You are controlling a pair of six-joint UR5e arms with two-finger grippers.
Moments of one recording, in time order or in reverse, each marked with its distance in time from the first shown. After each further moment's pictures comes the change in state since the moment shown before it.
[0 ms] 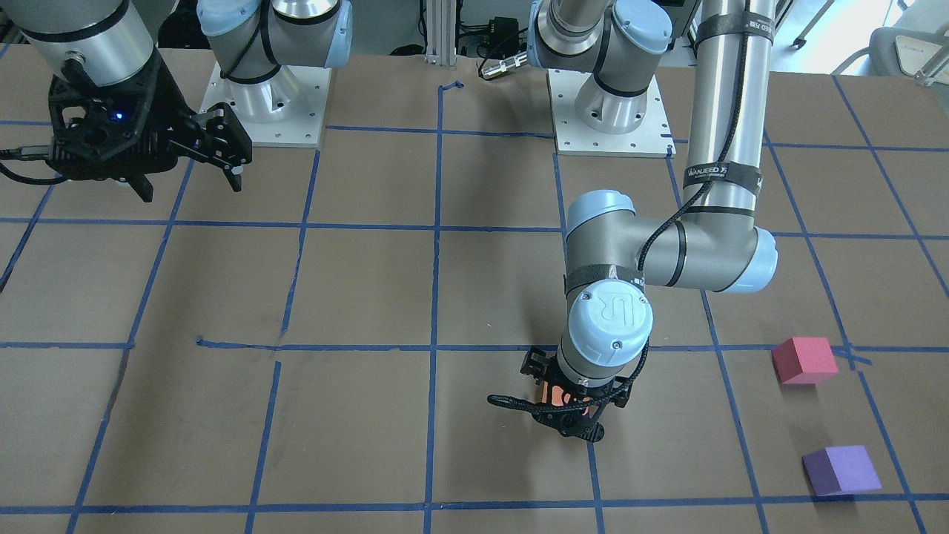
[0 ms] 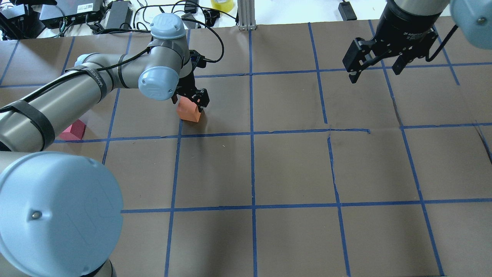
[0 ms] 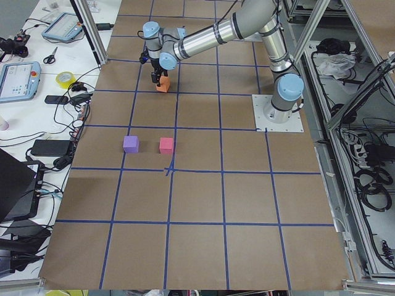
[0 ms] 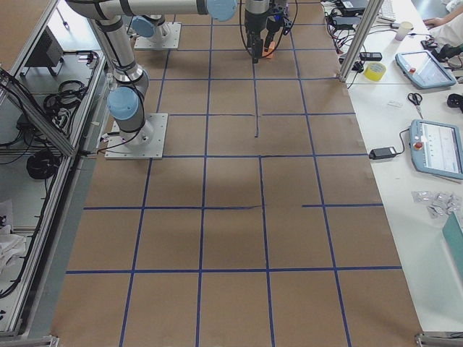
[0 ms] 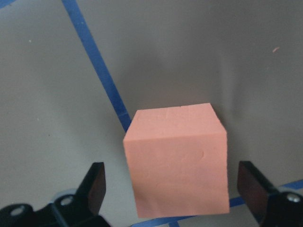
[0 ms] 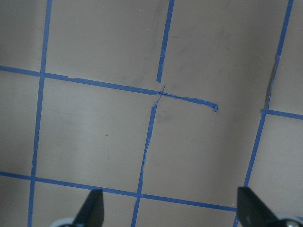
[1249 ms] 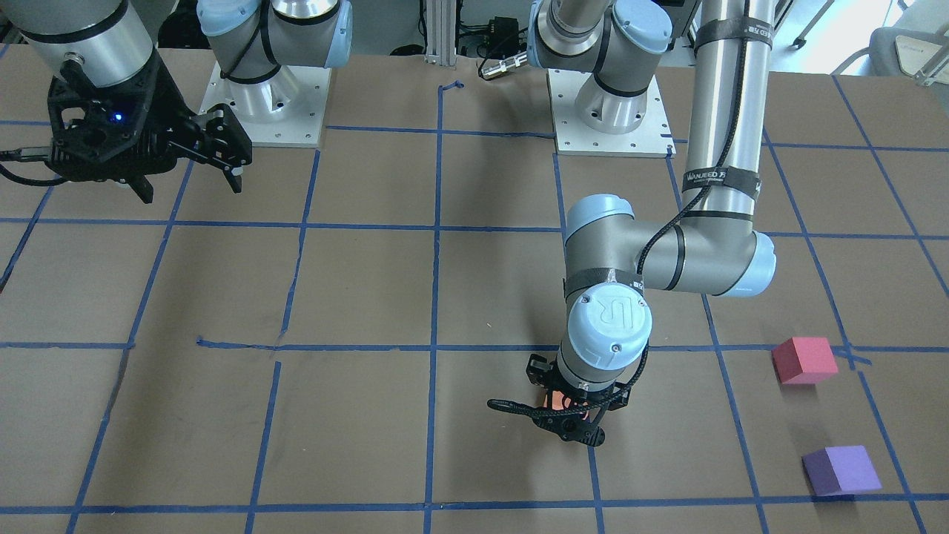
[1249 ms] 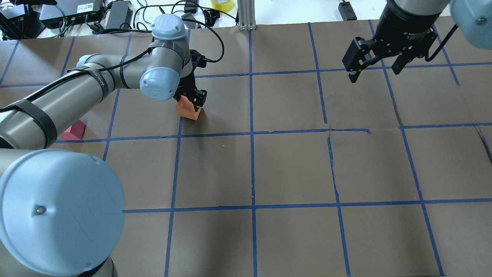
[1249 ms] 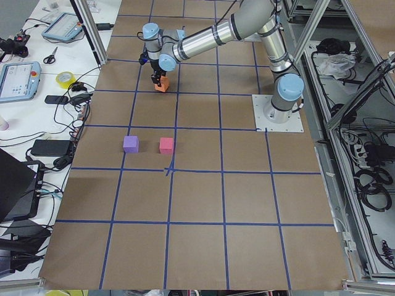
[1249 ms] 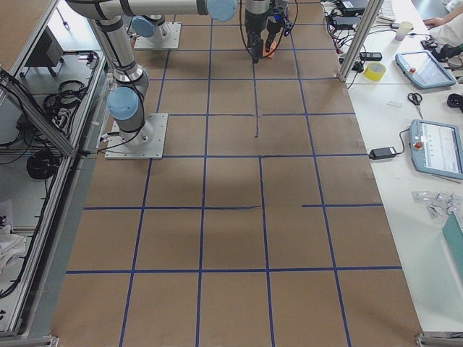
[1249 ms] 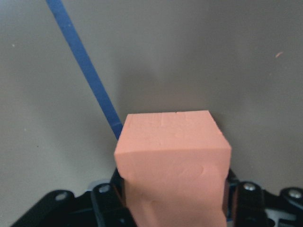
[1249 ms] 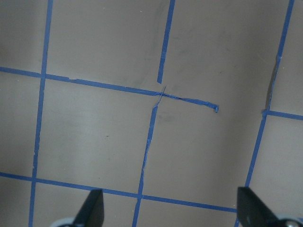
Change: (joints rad) left arm 0.001 -0.001 0.012 0.023 0.008 -0.005; right arm -0.001 0.001 0.000 -0.003 0.004 0.000
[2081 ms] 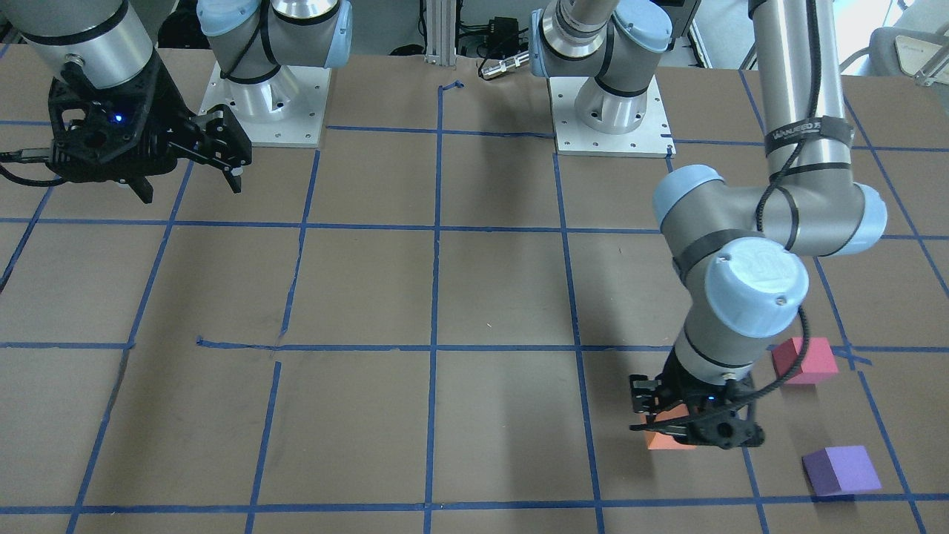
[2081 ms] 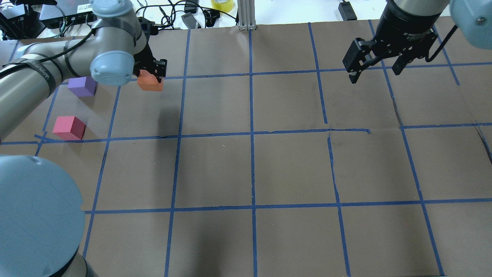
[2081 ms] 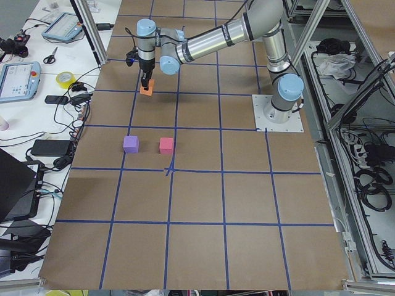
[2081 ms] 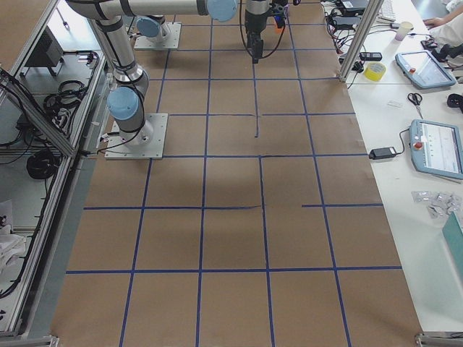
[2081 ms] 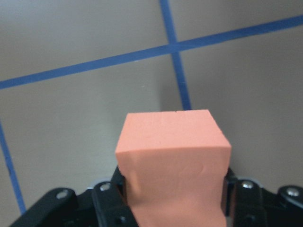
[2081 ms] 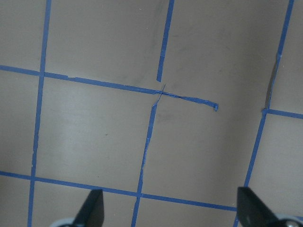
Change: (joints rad) left arm 0.199 0.108 -0.003 0.083 0.016 -0.109; right arm 0.000 0.001 0.003 0.004 -0.004 -0.001
